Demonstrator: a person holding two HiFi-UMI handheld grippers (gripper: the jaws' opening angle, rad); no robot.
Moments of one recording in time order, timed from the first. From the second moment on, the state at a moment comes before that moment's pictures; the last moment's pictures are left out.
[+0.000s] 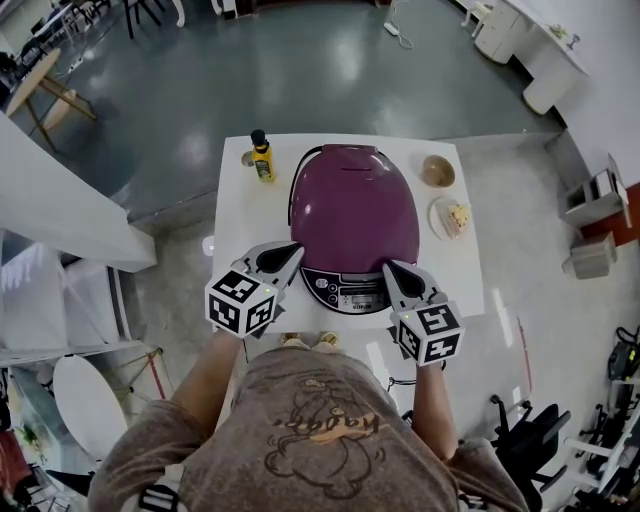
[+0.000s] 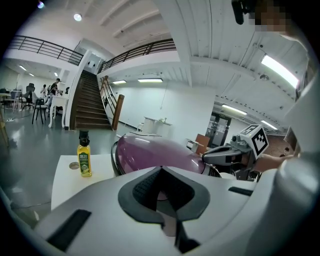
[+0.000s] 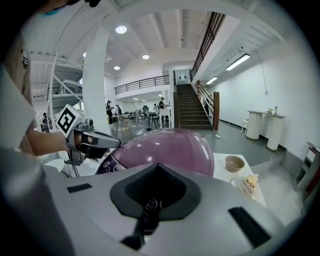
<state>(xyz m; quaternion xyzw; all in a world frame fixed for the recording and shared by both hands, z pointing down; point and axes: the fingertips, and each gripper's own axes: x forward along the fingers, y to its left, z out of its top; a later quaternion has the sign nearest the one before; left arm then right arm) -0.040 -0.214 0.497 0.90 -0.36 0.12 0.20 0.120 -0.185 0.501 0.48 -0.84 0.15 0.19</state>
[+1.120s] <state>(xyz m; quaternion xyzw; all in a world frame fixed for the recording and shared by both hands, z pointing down) -0.043 -0.189 0.455 0.88 -0.42 0.05 0.19 0.135 -0.172 0.479 0.47 -0.87 0.11 0.10</state>
